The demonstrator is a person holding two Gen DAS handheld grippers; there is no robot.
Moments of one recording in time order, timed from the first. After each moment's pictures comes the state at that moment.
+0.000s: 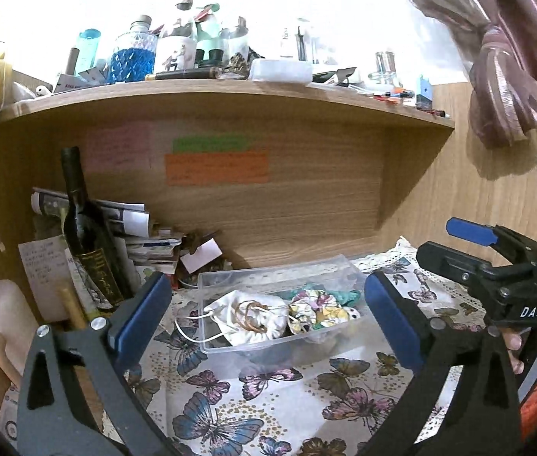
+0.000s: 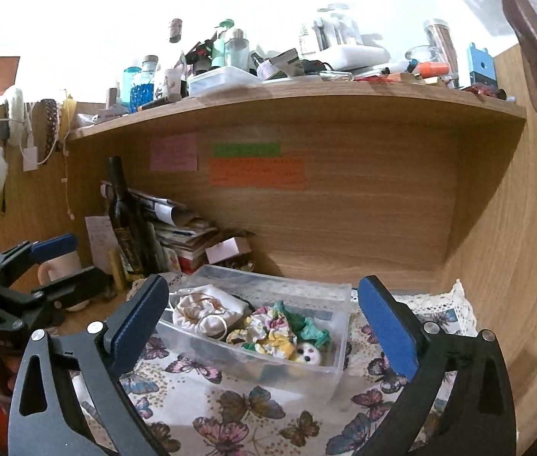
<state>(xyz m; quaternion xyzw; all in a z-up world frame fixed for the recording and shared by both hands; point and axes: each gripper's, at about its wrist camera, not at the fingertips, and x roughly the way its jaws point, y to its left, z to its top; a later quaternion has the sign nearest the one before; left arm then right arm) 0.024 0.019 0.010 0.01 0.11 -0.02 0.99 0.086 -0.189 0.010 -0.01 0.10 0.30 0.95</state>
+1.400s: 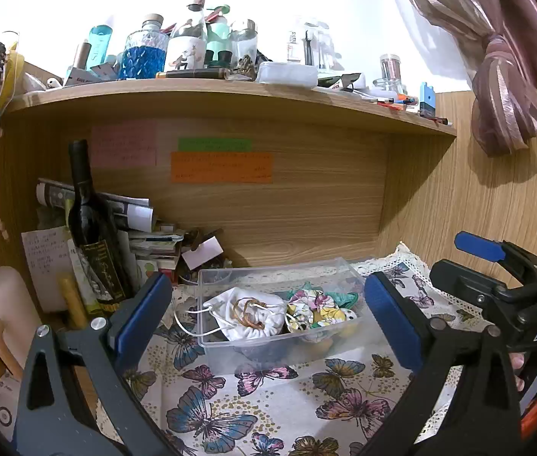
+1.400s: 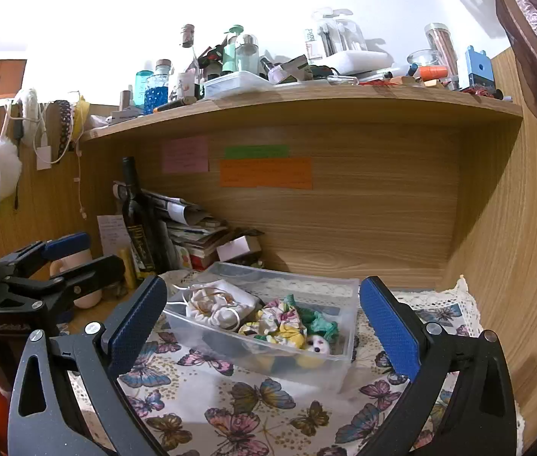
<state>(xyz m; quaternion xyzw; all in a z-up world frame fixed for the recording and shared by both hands) 0.017 0.020 0.009 -0.01 0.10 -0.01 0.99 0.066 -0.191 0.006 -0.01 0.09 0.31 0.95</state>
